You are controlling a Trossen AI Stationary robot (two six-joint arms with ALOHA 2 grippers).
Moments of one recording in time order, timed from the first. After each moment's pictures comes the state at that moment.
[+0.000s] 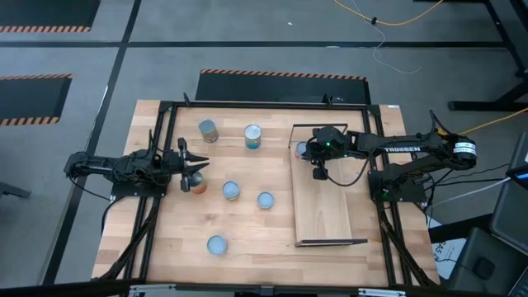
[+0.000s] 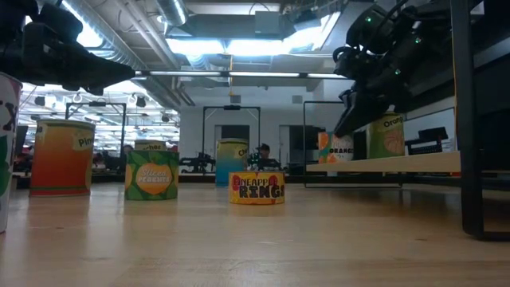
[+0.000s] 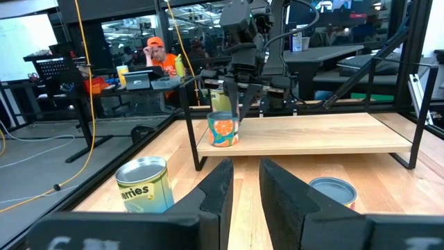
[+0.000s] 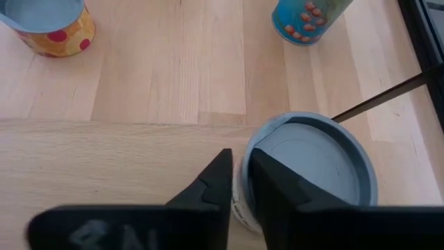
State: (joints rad) left arm -0.07 0.00 0.01 0.05 -0.27 0.09; right arm -0.27 1.27 0.65 -0.19 -0.05 -0.32
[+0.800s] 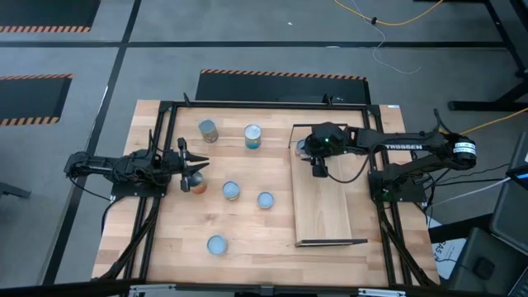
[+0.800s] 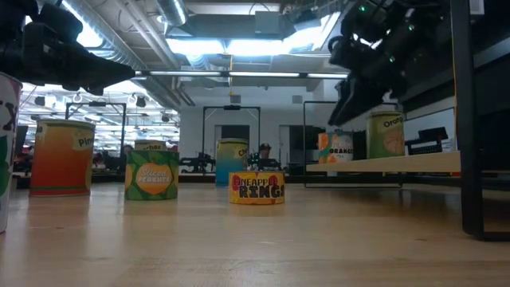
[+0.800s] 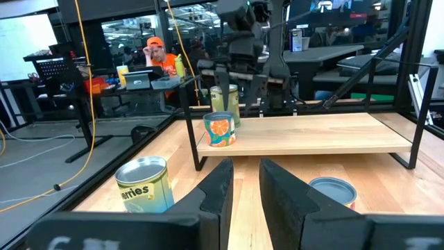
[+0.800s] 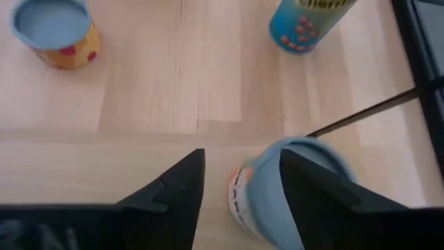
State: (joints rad) left arm -0.07 0.00 0.01 0.05 -0.27 0.09; right arm -0.27 1.27 0.77 -0.33 -0.04 -0.32
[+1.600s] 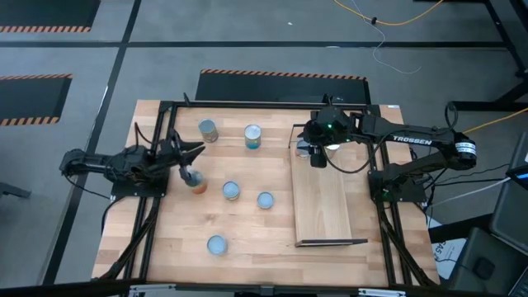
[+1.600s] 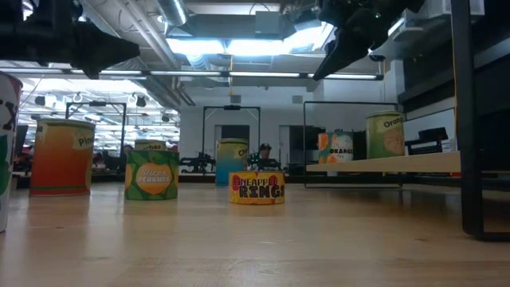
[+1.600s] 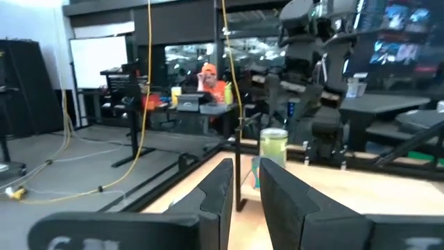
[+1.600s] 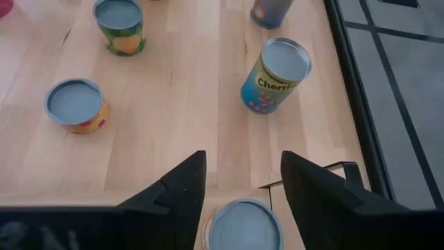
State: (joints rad) left arm -0.07 0.12 0.09 0.21 -0.48 0.06; right arm -0.27 1.27 1.04 -0.53 -0.04 -0.32
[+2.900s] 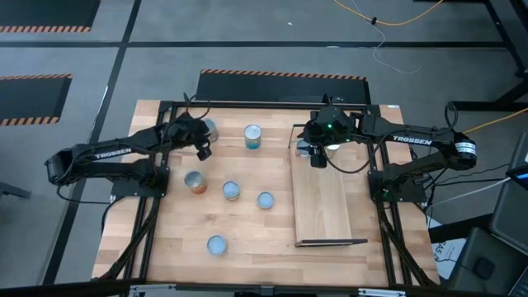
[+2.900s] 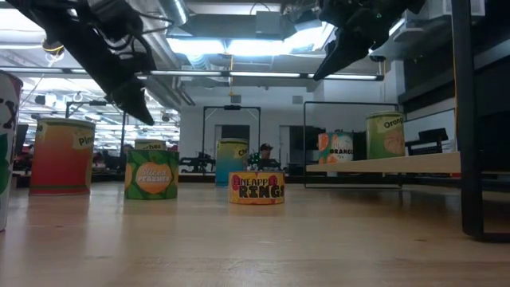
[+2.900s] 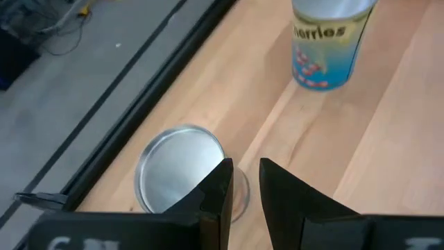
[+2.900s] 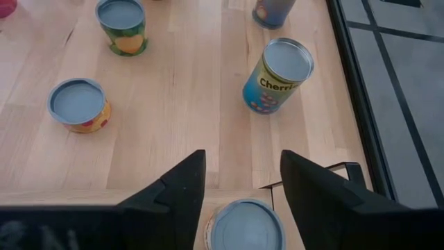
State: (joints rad) left arm 0.48 0.88 0.53 -0.37 -0.27 0.09; right arm -0.26 1.27 1.04 -0.53 -0.06 -0.32
